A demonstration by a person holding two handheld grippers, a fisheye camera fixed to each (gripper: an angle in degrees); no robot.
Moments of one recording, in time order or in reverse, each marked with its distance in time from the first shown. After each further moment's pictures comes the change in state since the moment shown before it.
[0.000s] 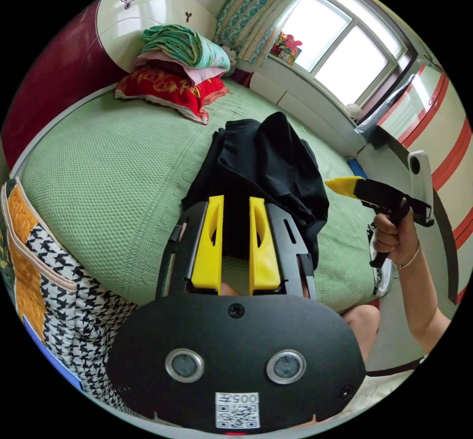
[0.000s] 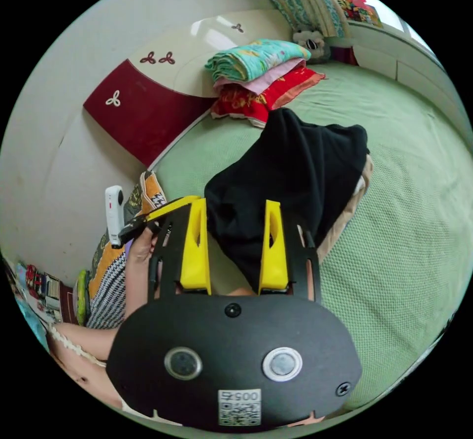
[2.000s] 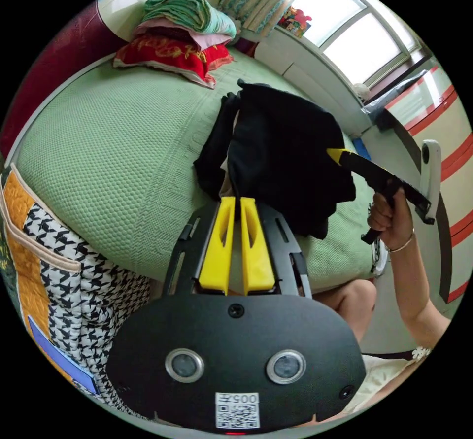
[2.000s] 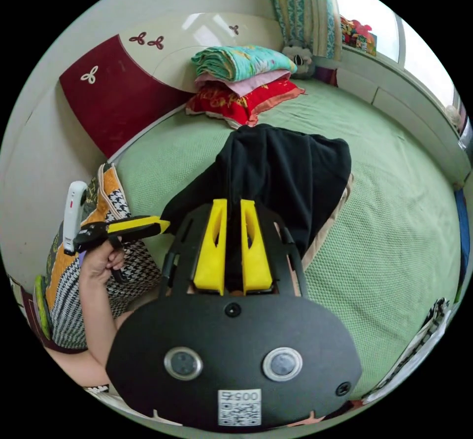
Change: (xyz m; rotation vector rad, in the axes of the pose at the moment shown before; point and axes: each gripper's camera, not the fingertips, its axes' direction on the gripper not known) left arm 0.048 0.042 0.023 -0.161 0.011 -0.007; right arm -0.014 0.171 -0.132 0.052 0.271 -0.026
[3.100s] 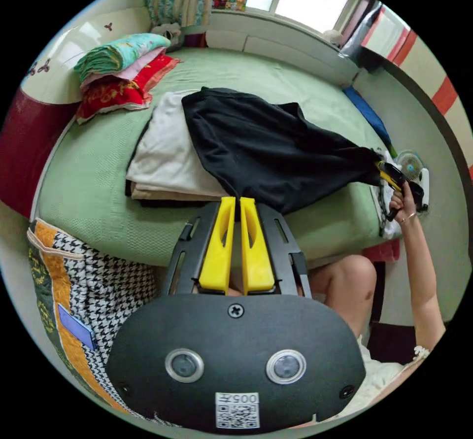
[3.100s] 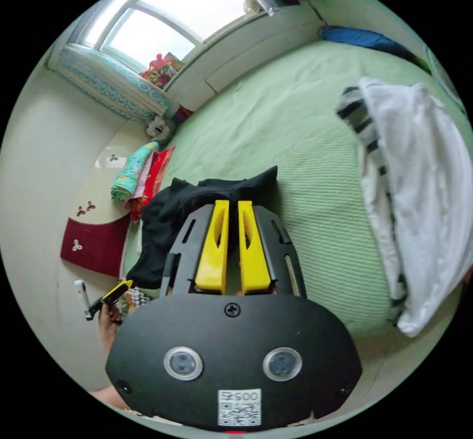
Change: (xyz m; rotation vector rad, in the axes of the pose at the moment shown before) left arm 0.310 0.022 0.095 -0.168 -0.157 0.256; right arm 0.532 0.356 -0.298 0.252 -0.030 0.833
